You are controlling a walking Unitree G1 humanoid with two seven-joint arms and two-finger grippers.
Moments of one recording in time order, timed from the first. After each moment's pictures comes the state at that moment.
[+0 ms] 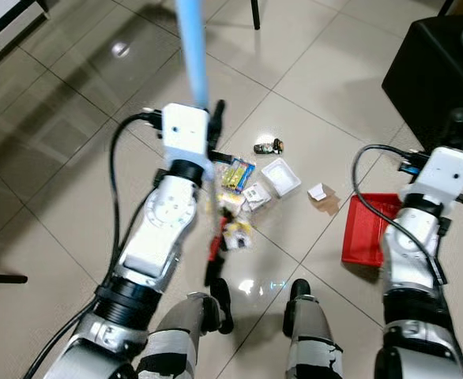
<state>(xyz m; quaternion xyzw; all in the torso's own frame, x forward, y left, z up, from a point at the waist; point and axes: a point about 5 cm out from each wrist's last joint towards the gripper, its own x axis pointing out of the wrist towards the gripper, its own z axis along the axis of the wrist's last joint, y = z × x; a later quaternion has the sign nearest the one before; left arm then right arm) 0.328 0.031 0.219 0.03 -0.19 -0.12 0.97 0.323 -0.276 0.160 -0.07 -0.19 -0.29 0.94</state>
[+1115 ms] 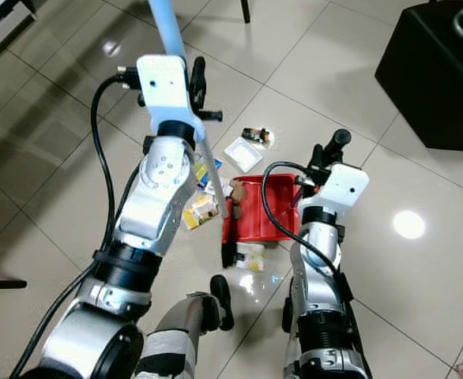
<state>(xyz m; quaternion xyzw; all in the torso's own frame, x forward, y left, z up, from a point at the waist) 0.354 0.046 0.264 -0.04 -0.21 -0.04 0.98 0.319 -0.142 0.134 0.11 -0.16 -0.10 0.98</state>
